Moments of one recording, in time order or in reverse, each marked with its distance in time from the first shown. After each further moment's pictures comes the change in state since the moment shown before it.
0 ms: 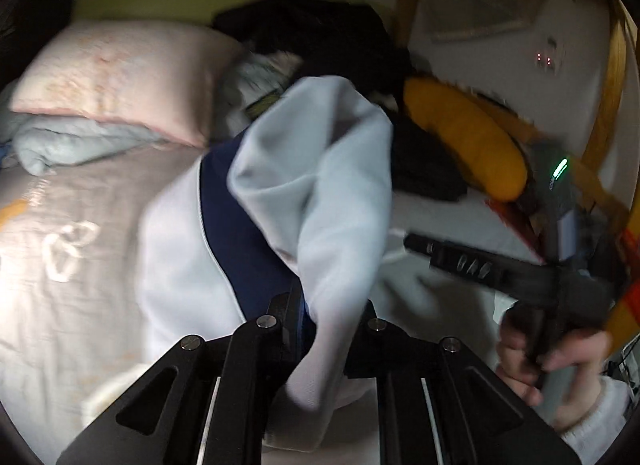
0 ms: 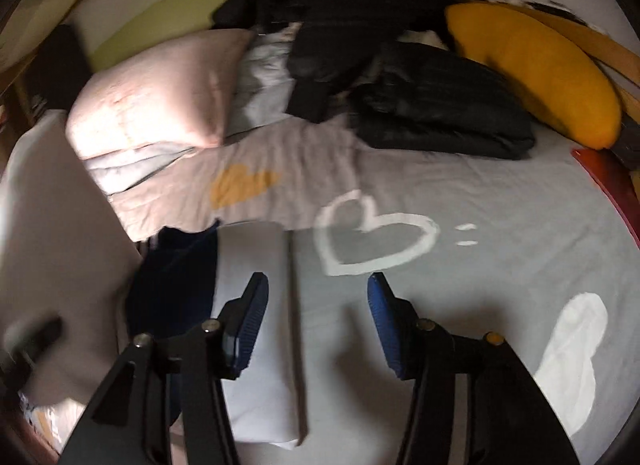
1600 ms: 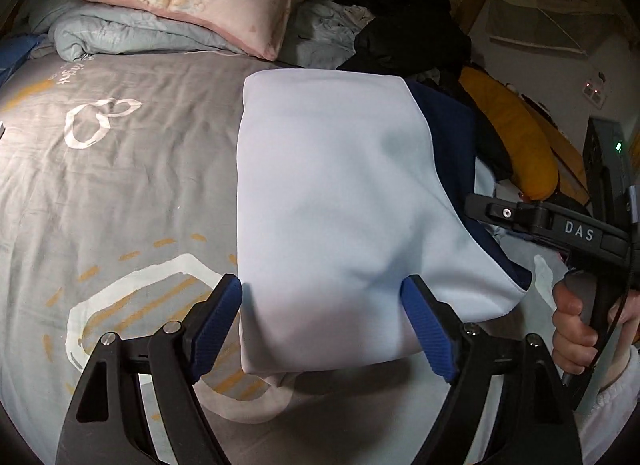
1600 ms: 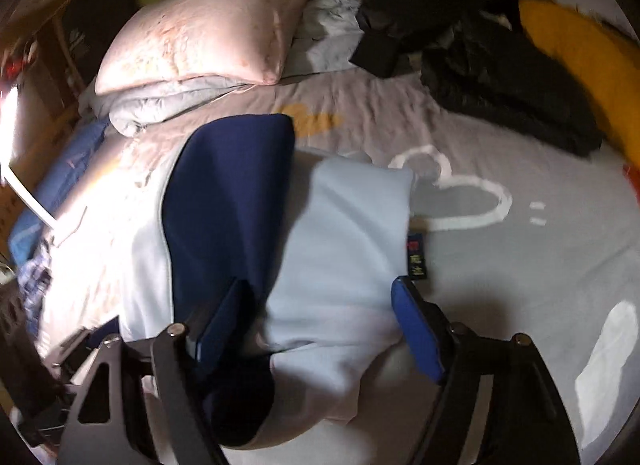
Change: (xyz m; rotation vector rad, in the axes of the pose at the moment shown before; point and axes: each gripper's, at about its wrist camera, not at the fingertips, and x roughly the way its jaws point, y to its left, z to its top) left arm 0.012 0.102 -0.073 -0.234 0.092 0.006; right arm 0.038 0.047 -0.034 -0.177 0.166 0.117
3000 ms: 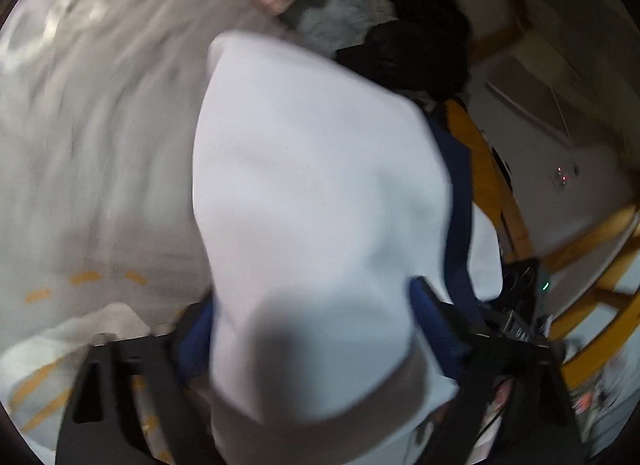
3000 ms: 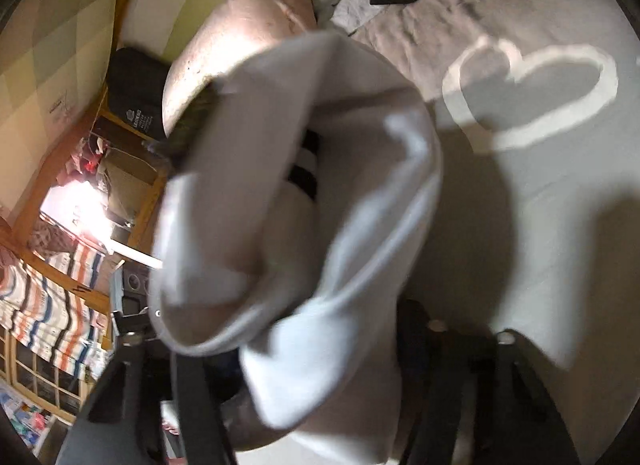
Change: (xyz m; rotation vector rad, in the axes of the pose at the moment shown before) left arm 0.047 0.043 0.047 -0.262 0.111 -0.342; right arm 0.051 -0.036 -0.005 0.217 0.043 0.529
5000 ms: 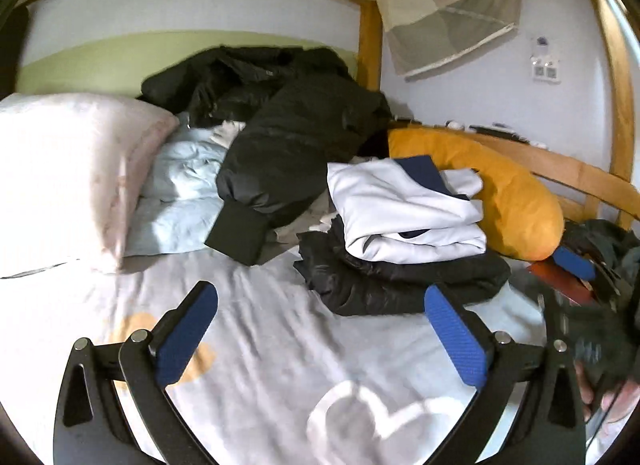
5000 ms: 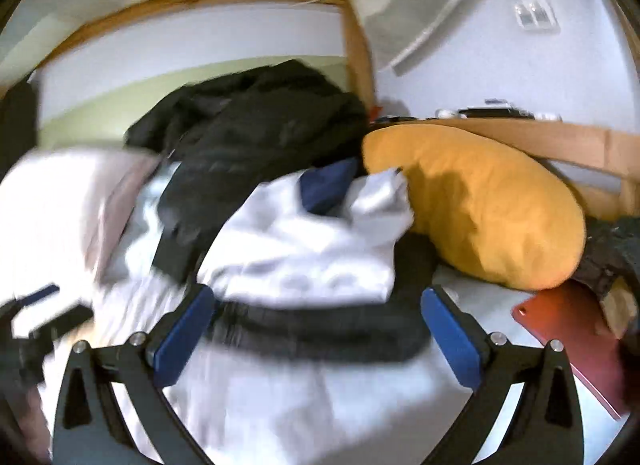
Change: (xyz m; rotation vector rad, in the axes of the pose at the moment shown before) left arm 0.163 -0.196 0.094 0.714 -0.452 0.227; right arm -0.143 -0.070 0.122 -0.414 -0.731 -0.835
